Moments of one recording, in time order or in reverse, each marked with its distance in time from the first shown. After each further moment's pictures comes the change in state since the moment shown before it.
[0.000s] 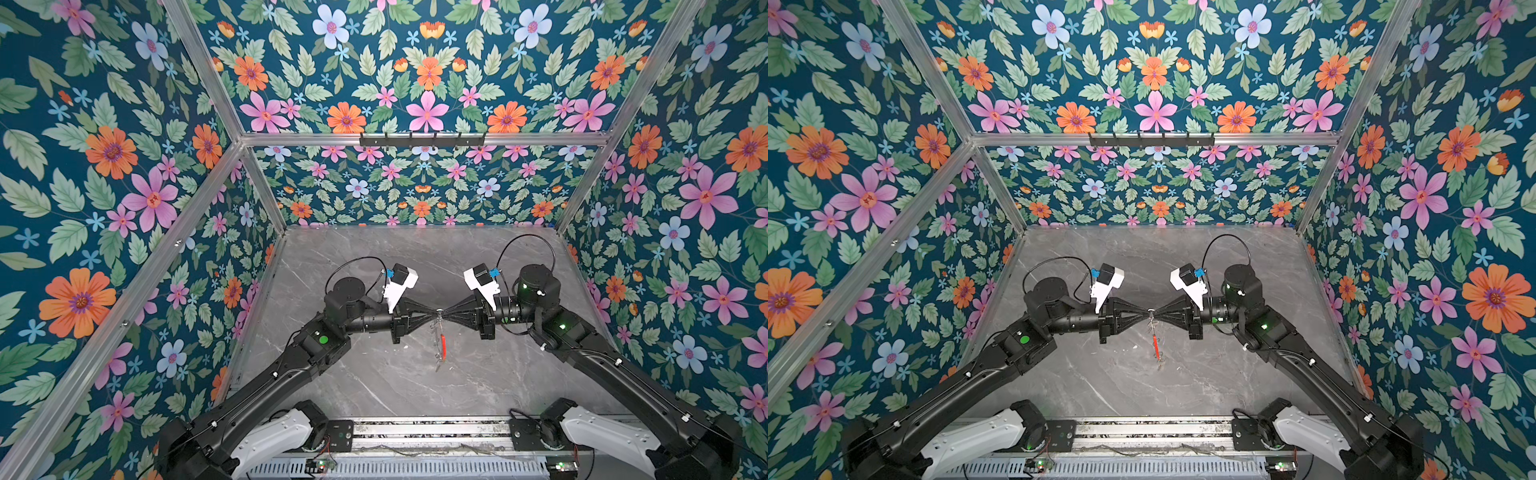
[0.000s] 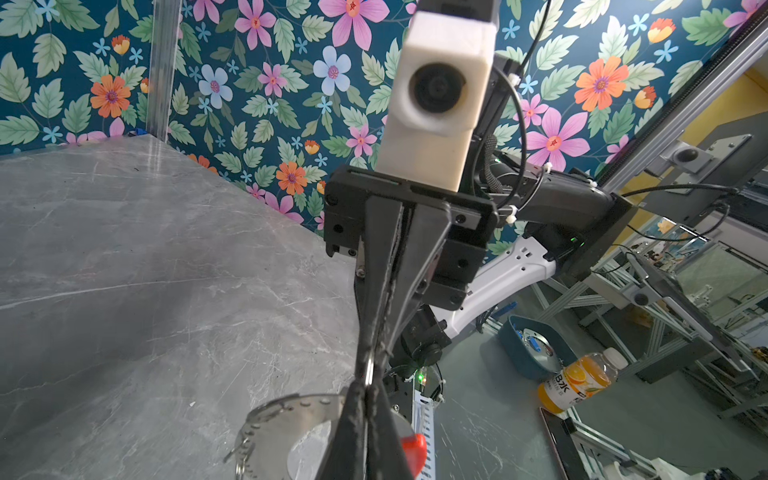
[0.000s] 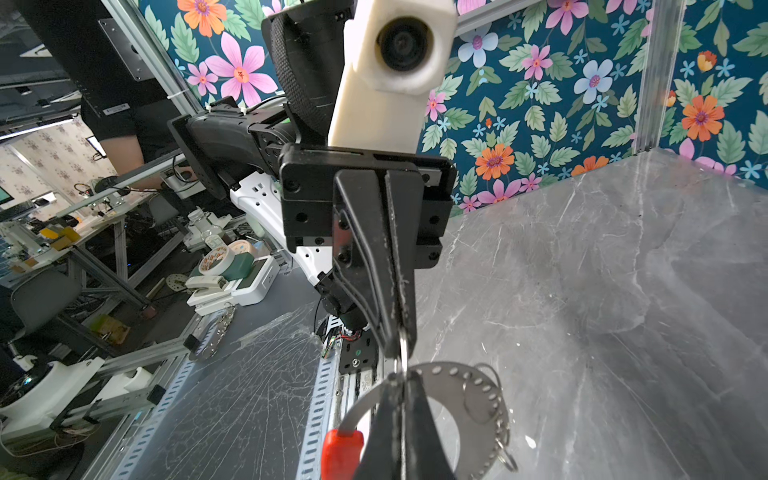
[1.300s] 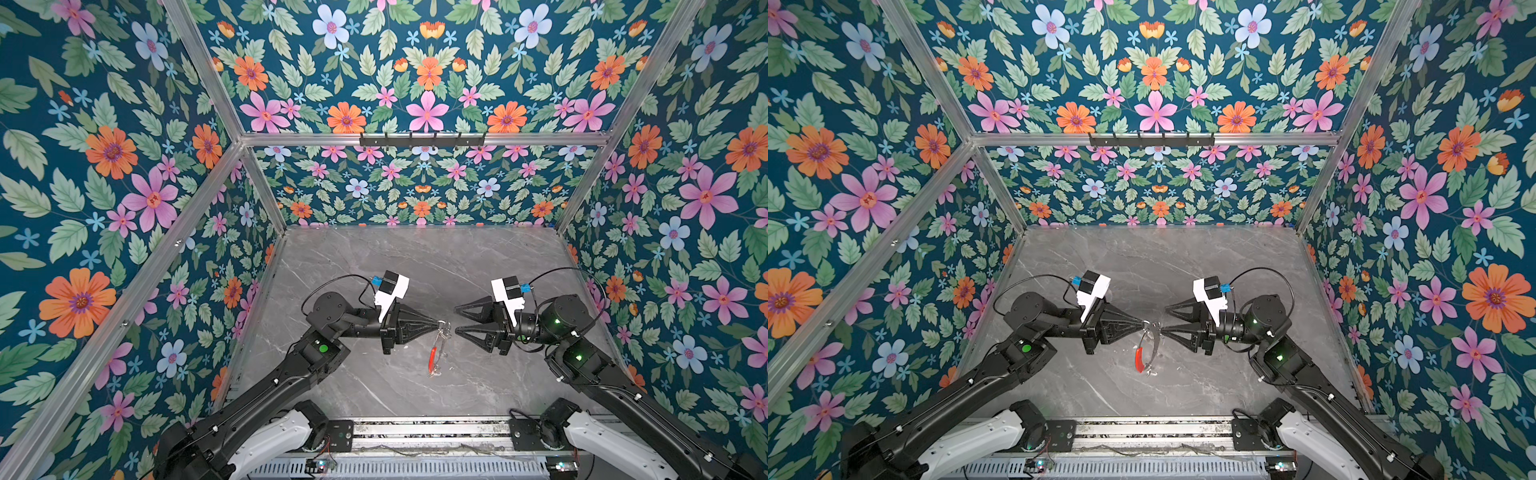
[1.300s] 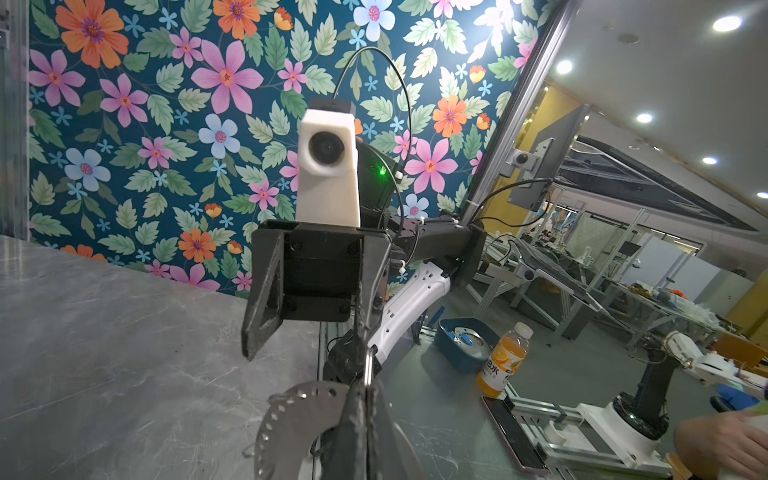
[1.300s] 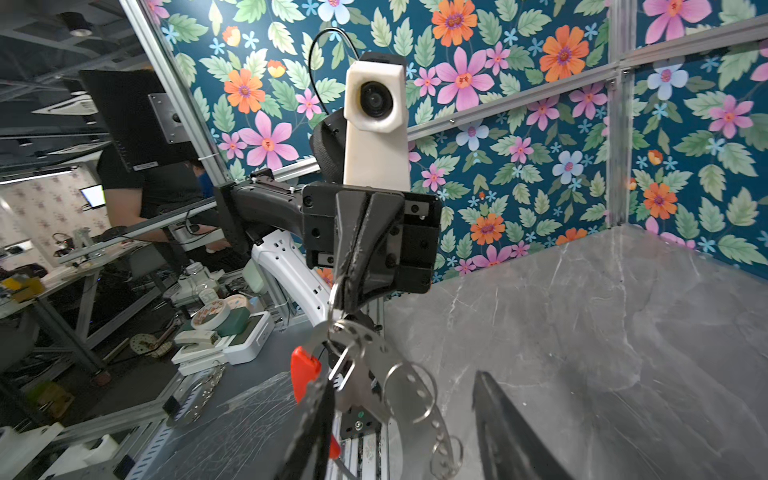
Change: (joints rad) left arm 0.000 -0.051 -0.122 0.462 0.209 -0.172; right arm 0.054 -0.230 -0.197 0.312 0.120 0.220
